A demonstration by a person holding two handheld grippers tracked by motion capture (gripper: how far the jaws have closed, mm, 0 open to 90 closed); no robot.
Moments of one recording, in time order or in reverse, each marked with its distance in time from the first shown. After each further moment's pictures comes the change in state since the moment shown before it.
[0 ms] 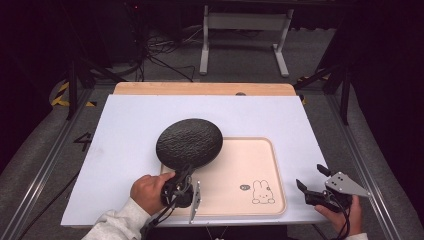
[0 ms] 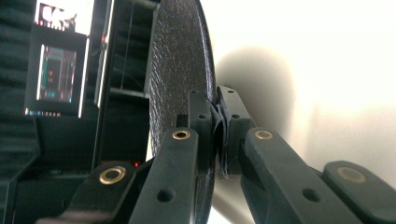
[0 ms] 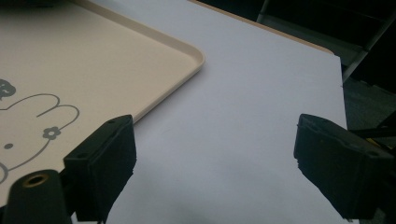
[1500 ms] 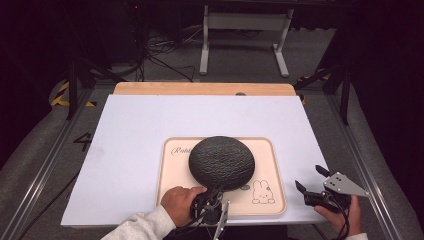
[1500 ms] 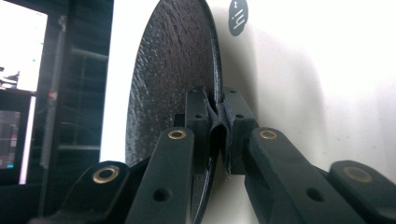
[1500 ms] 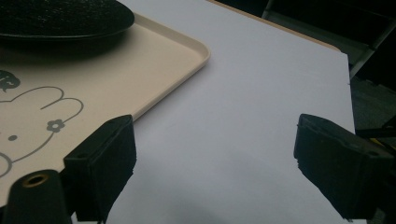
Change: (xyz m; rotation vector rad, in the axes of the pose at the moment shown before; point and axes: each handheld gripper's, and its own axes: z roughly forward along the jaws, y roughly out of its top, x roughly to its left) left arm -0.039 0.049 0.018 -0.160 -0.200 0.019; right arm 0.001 -0.001 0.001 0.015 0.015 -0.011
